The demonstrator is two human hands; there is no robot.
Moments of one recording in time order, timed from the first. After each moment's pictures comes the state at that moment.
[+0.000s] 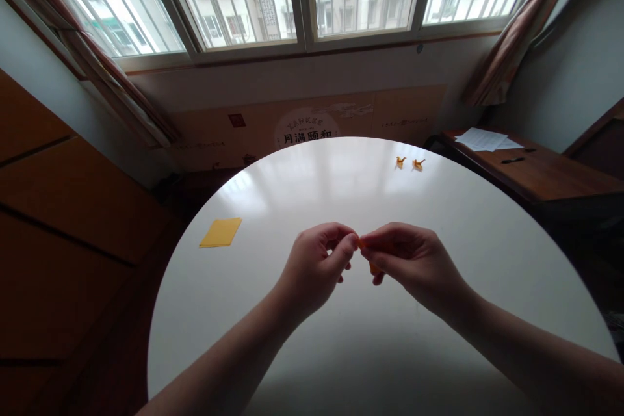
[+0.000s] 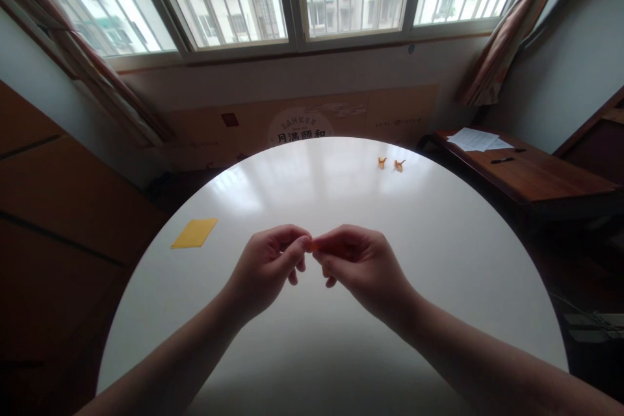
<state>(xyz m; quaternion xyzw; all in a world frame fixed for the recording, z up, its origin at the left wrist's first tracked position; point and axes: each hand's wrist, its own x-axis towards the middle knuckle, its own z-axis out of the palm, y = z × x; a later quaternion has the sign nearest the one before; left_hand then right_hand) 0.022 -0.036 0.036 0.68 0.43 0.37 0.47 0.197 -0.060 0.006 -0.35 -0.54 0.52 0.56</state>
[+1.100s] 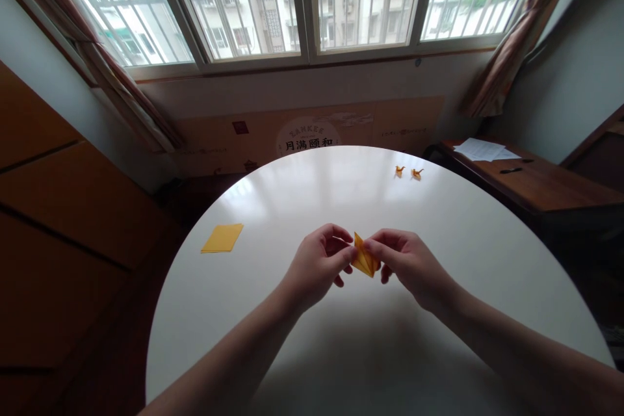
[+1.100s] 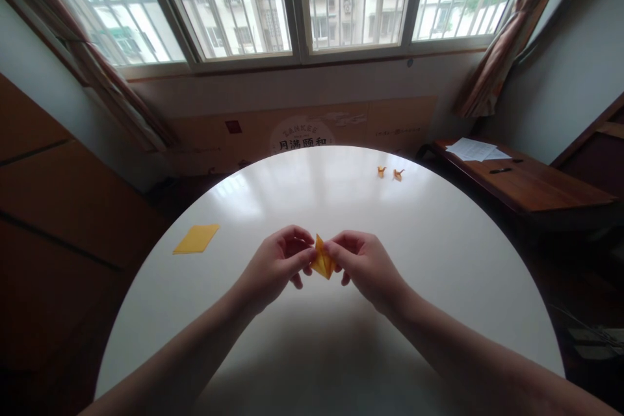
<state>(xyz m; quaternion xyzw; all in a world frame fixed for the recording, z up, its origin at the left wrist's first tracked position) 0.021 -0.021 0.020 0.62 0.43 0.34 0.56 0.206 -0.042 0.000 -0.46 -0.54 0.54 0.46</state>
